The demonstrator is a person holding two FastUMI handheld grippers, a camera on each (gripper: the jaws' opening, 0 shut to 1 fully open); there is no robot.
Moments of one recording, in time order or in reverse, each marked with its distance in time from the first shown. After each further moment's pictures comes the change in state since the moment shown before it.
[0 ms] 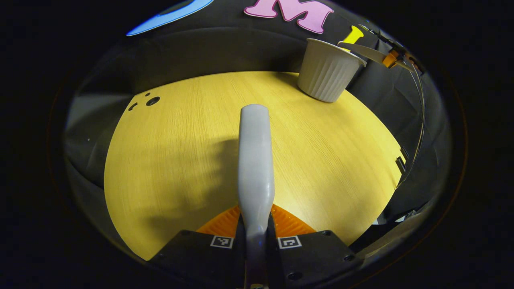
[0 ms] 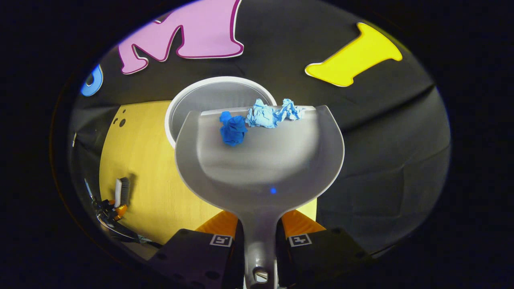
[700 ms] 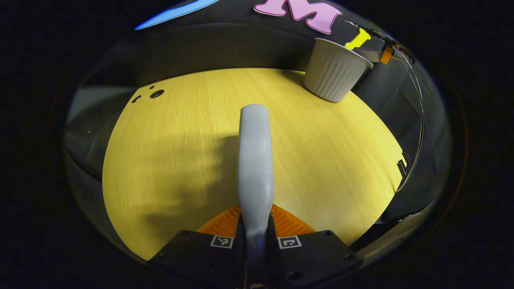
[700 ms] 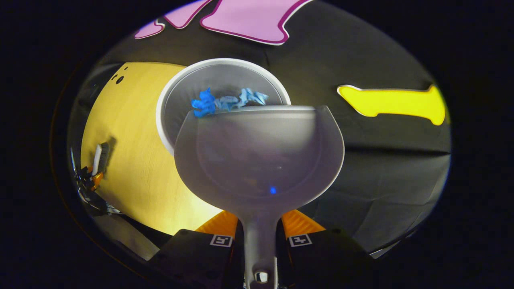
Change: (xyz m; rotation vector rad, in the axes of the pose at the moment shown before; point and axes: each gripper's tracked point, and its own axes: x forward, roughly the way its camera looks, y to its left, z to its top) left arm 0.001 0.008 -0.008 -0.038 0.016 0.010; right arm -0.023 -0.032 -0.001 -0.312 0.192 -0.106
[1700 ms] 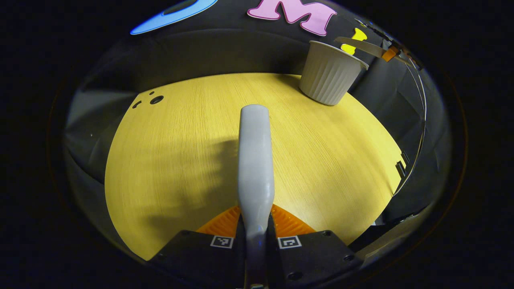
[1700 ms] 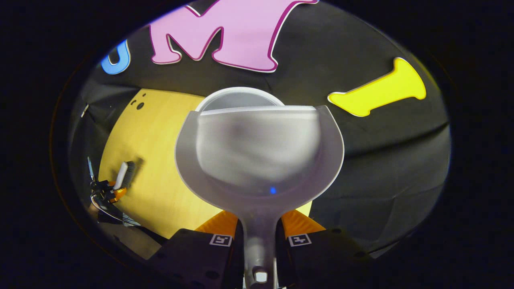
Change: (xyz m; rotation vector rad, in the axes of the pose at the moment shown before) left arm -0.013 -0.018 0.007 0.018 -0.032 0.017; right arm -0.053 0.021 -0.026 0.155 -0.292 0.159
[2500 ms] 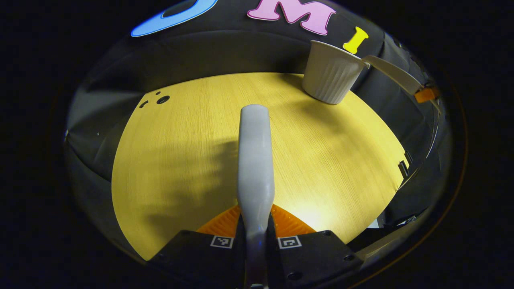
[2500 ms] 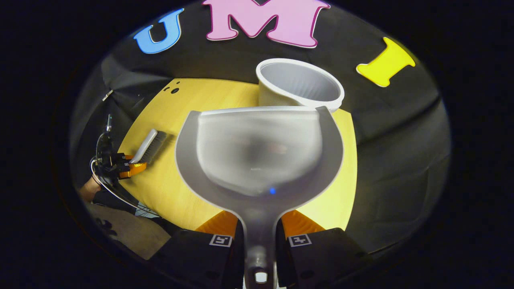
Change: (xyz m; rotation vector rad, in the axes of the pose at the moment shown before) left arm -0.012 -0.005 -0.005 -0.015 0.017 0.046; right arm 0.026 0.138 -0.163 0.020 -0.029 0.164
